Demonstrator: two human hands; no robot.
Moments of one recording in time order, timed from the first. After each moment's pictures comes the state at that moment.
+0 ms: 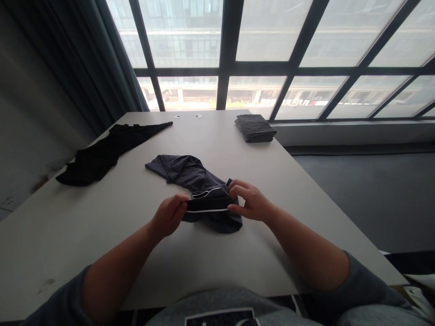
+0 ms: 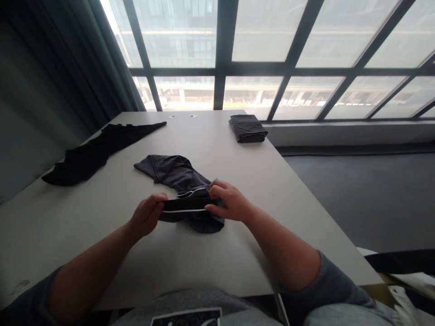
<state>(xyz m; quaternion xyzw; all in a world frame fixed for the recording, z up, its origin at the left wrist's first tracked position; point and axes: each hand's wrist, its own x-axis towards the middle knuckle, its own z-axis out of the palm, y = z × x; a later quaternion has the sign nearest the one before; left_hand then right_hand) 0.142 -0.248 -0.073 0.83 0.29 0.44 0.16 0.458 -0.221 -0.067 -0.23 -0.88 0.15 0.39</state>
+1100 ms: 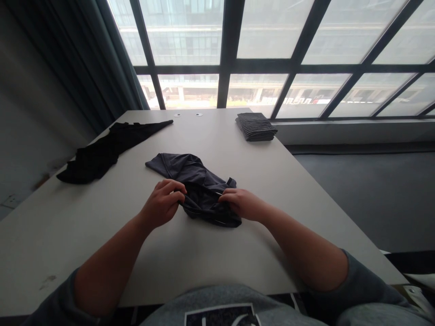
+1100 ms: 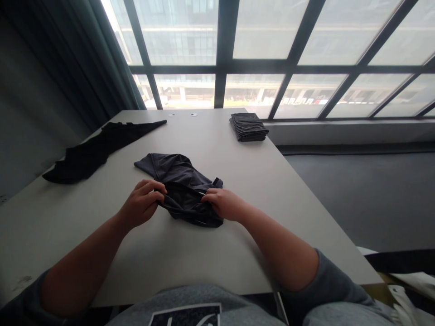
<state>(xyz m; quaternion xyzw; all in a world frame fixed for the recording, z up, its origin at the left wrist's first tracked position) 0.119 -0.234 -0.045 0.90 0.29 0.33 -0.04 0.450 -0.215 -0.090 -0.30 -0.92 0.15 0.22</state>
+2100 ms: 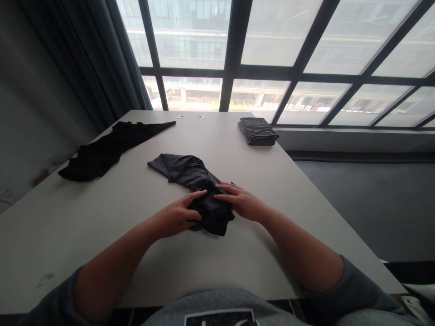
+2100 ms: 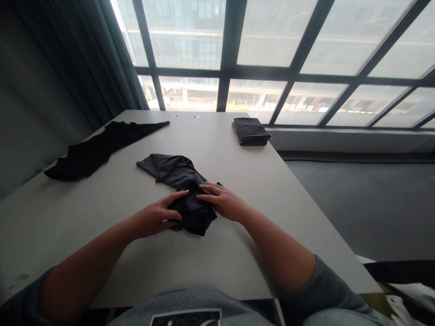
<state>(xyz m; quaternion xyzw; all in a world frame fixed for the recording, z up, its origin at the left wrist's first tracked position) 0.136 -0.245 -0.065 0.94 0.24 0.22 0.11 0.456 -0.202 -0.099 -0.24 -0.93 0.10 0.26</state>
